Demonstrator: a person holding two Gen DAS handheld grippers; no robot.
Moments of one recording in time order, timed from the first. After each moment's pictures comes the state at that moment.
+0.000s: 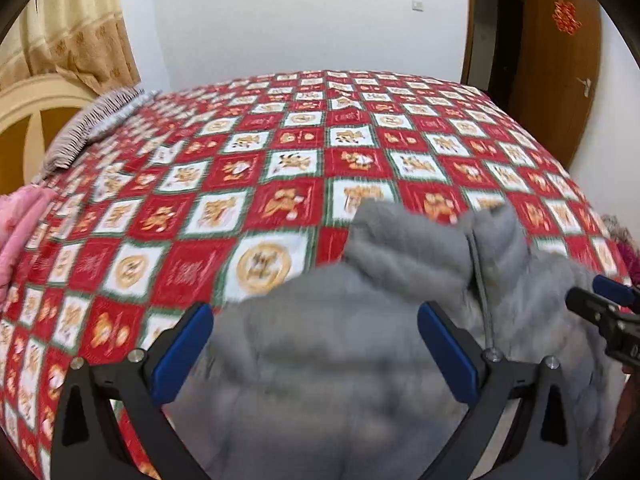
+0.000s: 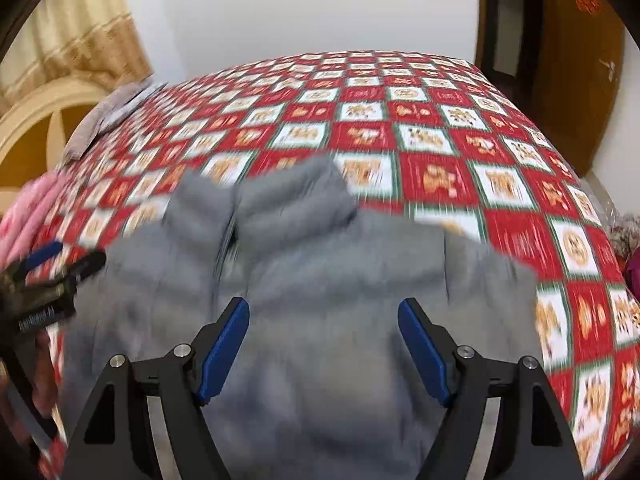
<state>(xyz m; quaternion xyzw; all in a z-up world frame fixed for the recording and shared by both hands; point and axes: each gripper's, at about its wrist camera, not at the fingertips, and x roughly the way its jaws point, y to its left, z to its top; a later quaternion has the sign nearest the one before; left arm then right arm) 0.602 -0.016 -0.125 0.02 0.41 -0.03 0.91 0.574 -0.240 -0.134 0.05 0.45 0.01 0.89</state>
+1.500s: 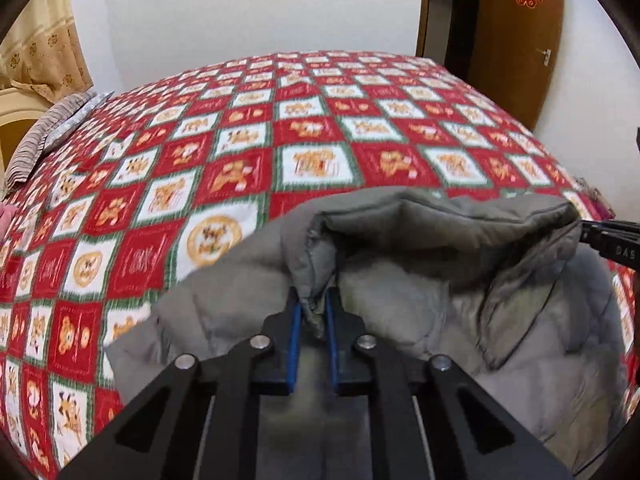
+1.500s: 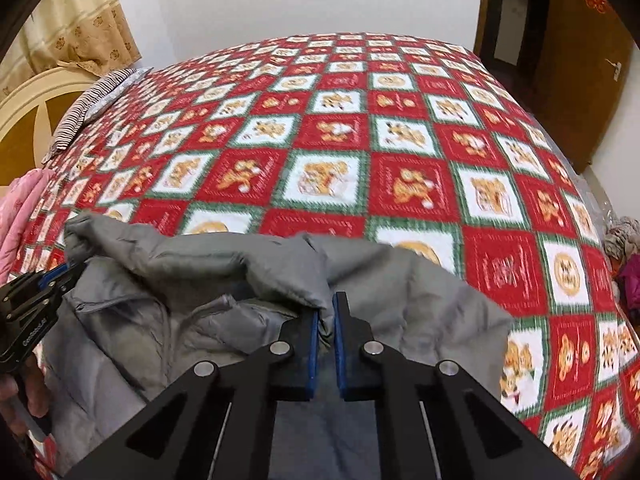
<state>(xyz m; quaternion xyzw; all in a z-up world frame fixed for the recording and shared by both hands) 0.578 -0.032 -0.154 0.06 0.43 -0.11 0.89 0.595 -0.284 -0.140 0.02 0.49 0.01 0.87</state>
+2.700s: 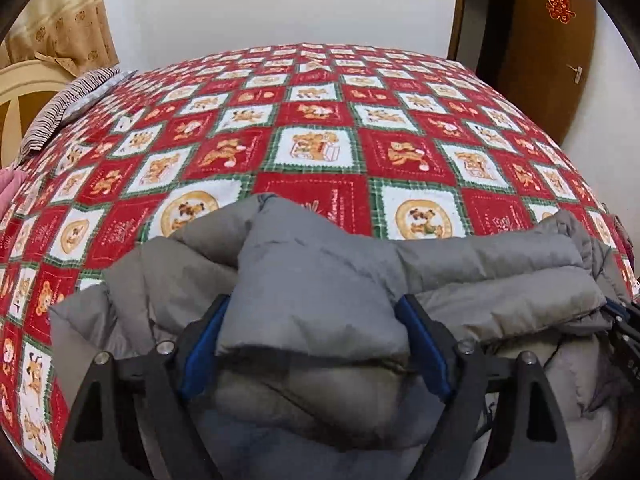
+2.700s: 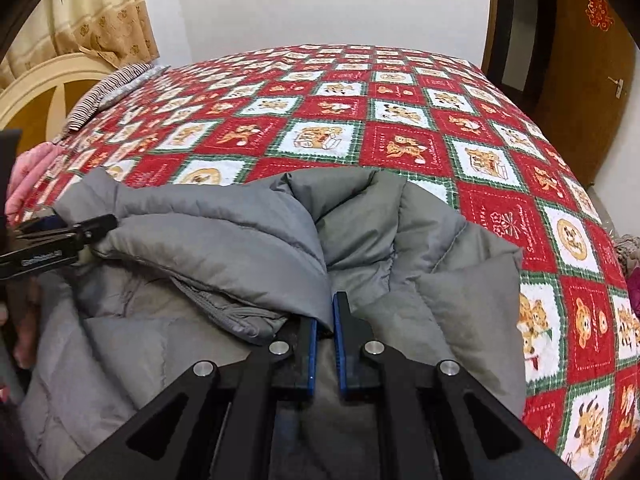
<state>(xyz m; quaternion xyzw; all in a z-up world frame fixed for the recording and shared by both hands) 0.583 -0.062 -0.171 0.03 0.43 -0.05 0.90 0.542 -0.295 -0.182 0.00 0.44 0.03 0.90</state>
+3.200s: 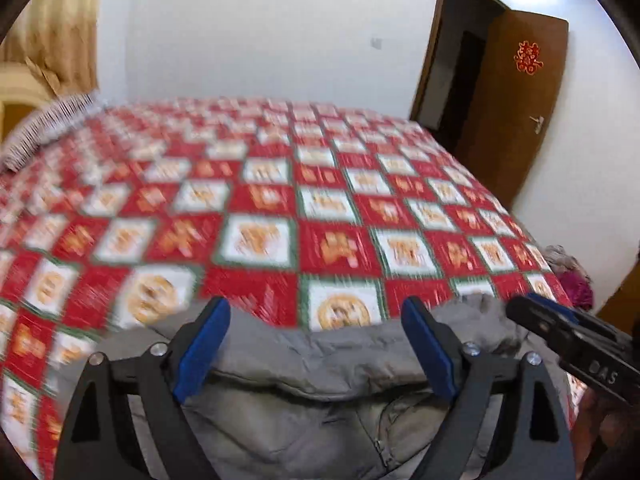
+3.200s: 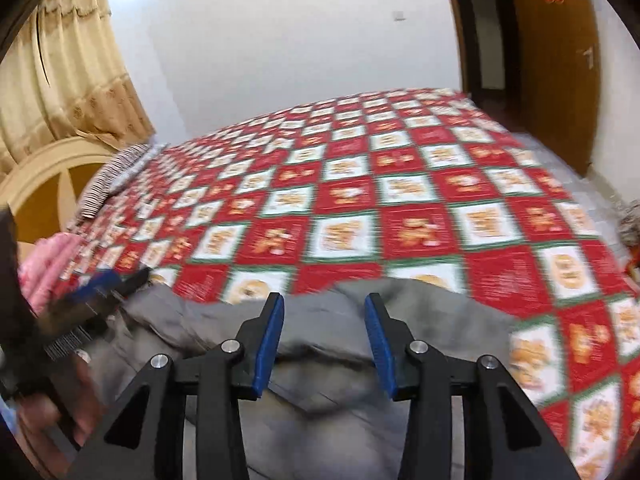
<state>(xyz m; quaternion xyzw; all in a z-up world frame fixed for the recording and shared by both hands) 0.600 -0.079 -0.128 -0.04 0.37 -0.13 0.92 0.571 -0.270 -0.111 0.10 0.37 0.03 0.92</state>
